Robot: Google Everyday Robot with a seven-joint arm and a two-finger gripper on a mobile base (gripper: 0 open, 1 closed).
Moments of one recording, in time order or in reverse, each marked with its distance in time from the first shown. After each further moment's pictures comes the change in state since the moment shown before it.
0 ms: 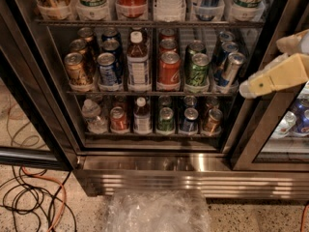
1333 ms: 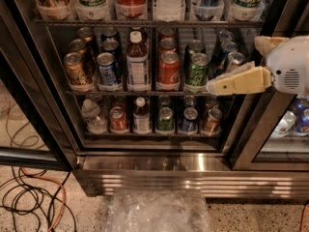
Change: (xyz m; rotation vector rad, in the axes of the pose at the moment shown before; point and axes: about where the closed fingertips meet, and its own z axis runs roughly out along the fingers) arm -0.028 0.009 0.040 0.103 -0.303 -0.007
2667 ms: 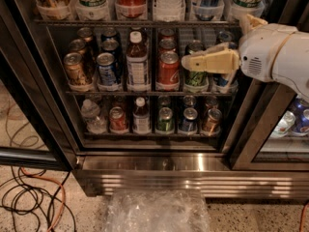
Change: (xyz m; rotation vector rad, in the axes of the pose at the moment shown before) arm -0.053 -0.009 0.040 0.124 -0.233 -0.044
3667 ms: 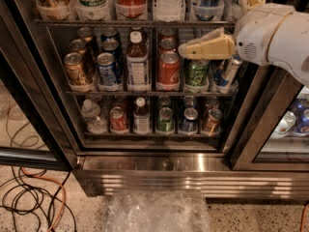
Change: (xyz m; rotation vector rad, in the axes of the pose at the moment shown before) arm -0.030 -0.009 0.010 0.026 -0.033 -0.156
